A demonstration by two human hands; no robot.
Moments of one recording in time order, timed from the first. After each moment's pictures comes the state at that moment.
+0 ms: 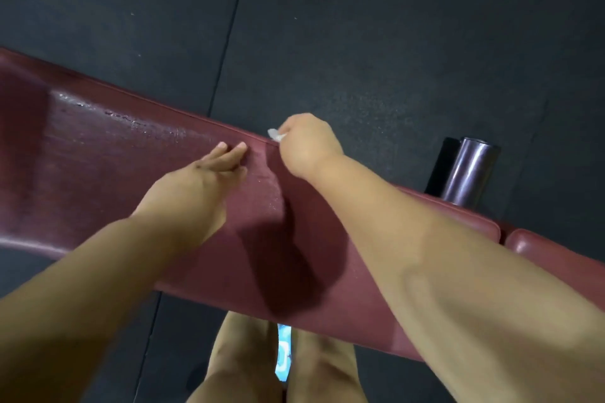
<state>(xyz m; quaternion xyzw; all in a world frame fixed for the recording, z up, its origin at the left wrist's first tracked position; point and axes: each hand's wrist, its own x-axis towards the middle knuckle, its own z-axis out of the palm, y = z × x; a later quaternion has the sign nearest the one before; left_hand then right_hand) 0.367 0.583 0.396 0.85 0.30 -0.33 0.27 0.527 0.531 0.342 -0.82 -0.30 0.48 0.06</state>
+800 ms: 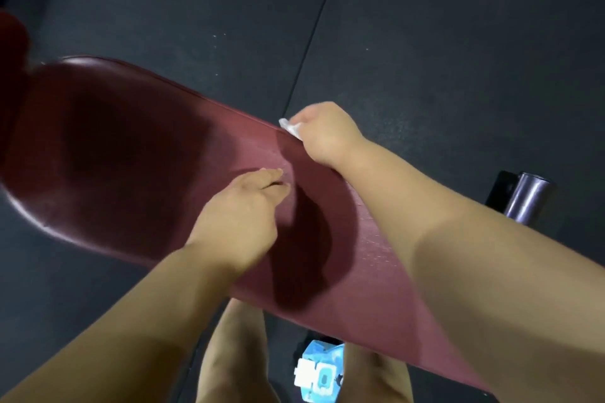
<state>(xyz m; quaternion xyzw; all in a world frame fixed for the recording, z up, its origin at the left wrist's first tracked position) 0.264 0.674 0.392 0.84 0.36 -0.21 0.34 0.429 0.680 0.337 -0.80 -0.37 0.48 0.04</state>
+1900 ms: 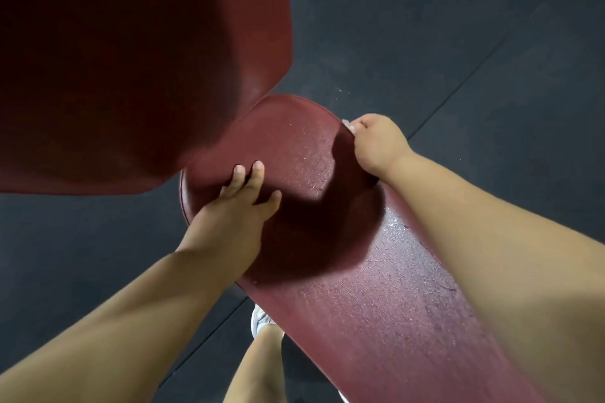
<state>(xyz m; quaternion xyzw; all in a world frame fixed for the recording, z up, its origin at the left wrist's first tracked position) 0.089 0.790 0.374 0.75 0.51 -0.24 0.34 0.304 0.854 0.323 -0.79 -0.45 0.42 0.03</state>
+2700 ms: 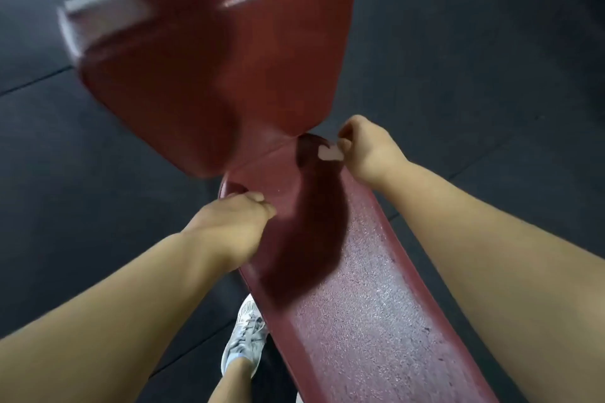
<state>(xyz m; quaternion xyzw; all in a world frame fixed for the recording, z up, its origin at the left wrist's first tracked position) 0.070 0.770 0.438 0.72 0.57 -0.20 0.33 0.261 0.871 0.417 -0.68 -0.66 0.32 0.01</state>
